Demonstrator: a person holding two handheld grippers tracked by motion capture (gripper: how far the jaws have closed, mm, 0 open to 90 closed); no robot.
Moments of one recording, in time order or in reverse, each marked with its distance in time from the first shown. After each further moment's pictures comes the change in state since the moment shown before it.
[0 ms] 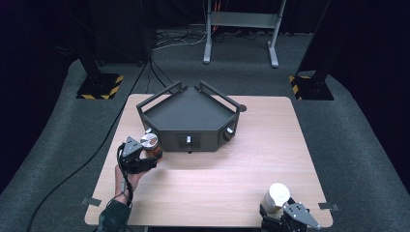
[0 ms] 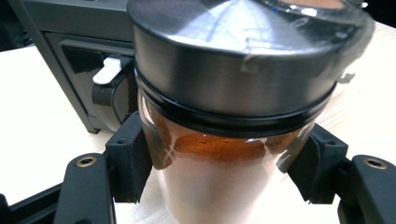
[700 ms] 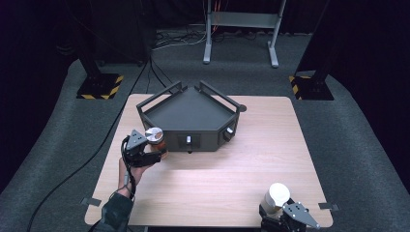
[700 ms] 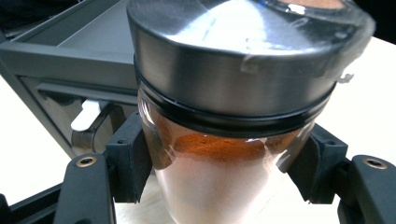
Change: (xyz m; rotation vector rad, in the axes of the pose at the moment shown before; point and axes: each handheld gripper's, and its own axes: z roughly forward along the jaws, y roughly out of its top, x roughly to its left) left arm 0.002 0.022 0.008 -0.011 -0.049 0.030; right arm -0.001 0.000 0.001 0.004 0.007 -0.004
